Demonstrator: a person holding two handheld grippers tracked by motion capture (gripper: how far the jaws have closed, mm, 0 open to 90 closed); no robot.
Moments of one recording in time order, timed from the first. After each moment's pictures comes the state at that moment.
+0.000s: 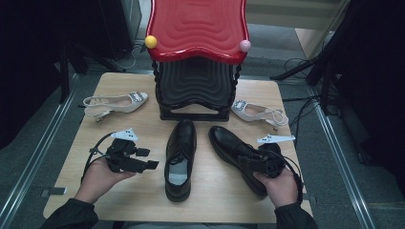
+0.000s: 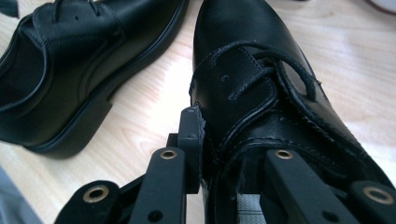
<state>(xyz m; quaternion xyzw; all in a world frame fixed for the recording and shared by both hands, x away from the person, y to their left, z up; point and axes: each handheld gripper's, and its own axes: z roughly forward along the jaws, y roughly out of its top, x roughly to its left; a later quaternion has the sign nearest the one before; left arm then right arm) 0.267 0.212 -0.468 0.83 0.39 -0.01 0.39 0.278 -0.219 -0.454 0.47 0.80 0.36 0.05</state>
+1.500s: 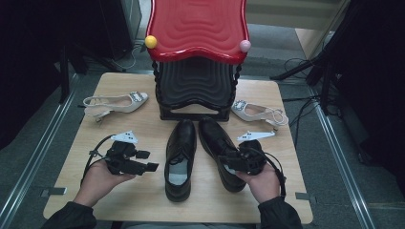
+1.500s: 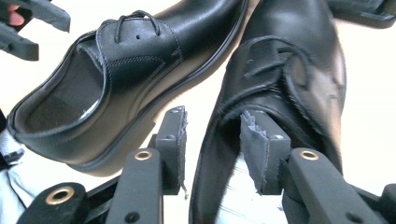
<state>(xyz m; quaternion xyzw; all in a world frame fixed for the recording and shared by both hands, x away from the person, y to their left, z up) 0.264 0.210 -0.471 0.83 0.39 -0.01 0.39 0.280 -0.173 -0.449 0.42 0.82 0.38 0.03</state>
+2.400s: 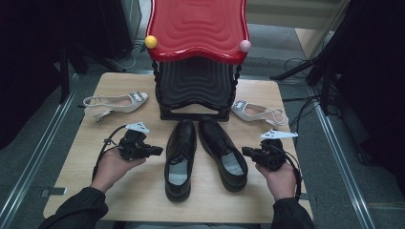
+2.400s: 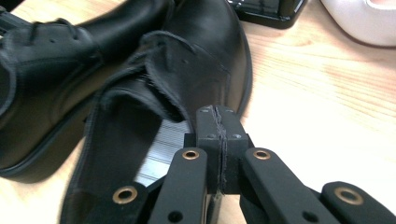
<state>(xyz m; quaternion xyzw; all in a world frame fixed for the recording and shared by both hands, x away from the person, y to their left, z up) 0.308 0.194 -0.489 0.84 0.39 -0.01 0.38 0.298 -0.231 -0.466 0.45 0.79 0.40 0.07</state>
